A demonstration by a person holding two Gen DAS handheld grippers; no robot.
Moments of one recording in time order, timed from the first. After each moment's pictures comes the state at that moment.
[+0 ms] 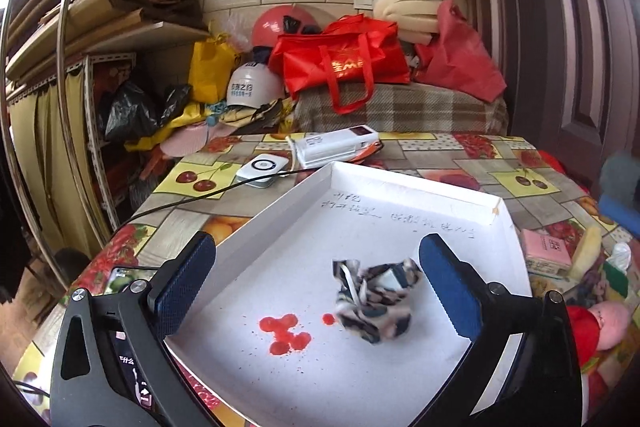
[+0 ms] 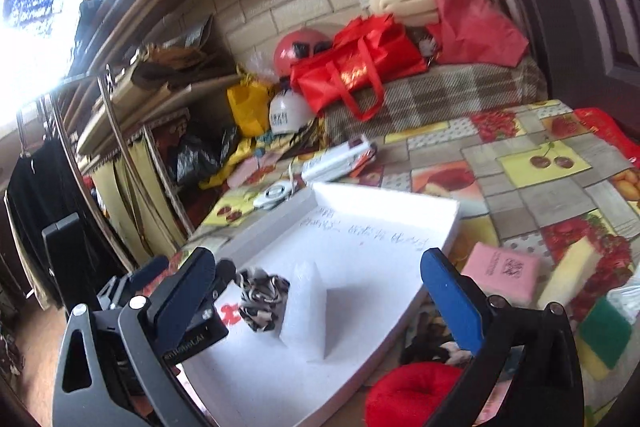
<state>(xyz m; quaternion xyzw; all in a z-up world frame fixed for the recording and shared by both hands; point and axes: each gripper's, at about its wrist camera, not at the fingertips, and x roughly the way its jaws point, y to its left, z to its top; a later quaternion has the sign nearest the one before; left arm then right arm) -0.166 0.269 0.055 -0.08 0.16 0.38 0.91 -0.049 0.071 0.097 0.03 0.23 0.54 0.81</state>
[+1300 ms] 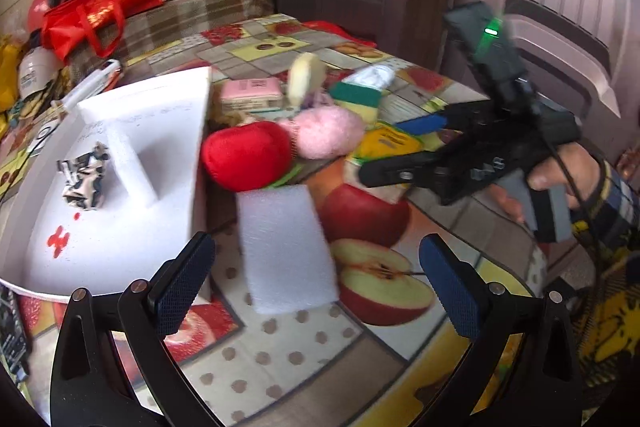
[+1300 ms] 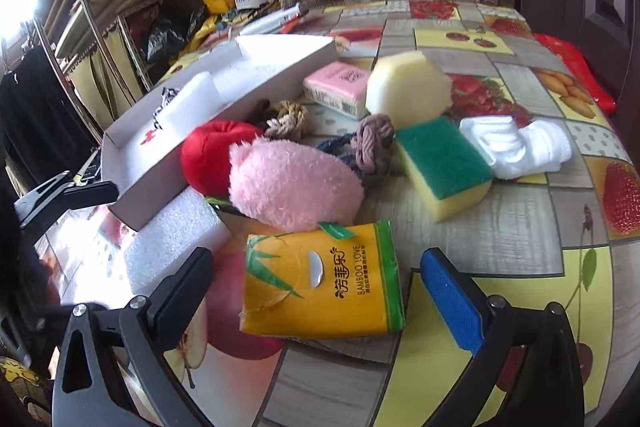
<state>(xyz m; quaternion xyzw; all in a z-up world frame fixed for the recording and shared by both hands) -0.156 0.083 0.030 -0.02 0.36 0.01 0.93 -0.008 -0.053 0.024 -0.12 0.38 0.51 0.76</state>
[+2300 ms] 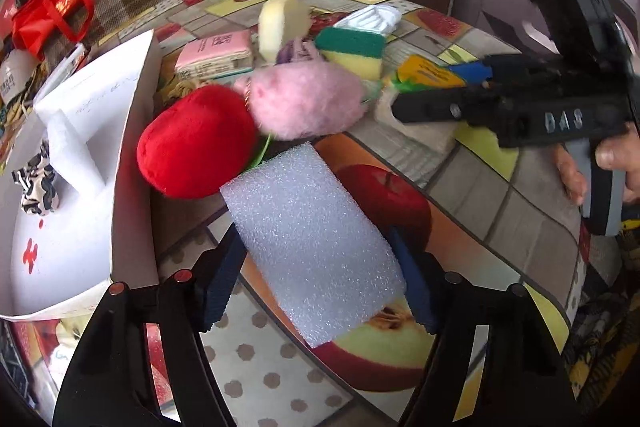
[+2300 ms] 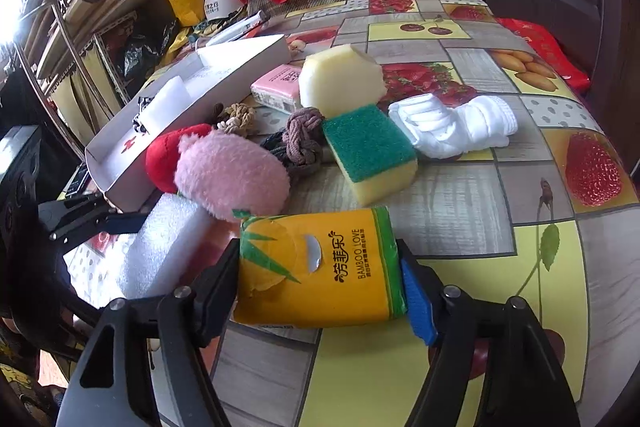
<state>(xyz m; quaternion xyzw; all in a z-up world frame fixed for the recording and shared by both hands) -0.091 0.069 0.003 0.02 0.44 0.02 0.90 0.015 -0.083 0.023 -0.10 0.39 0.48 0.78</state>
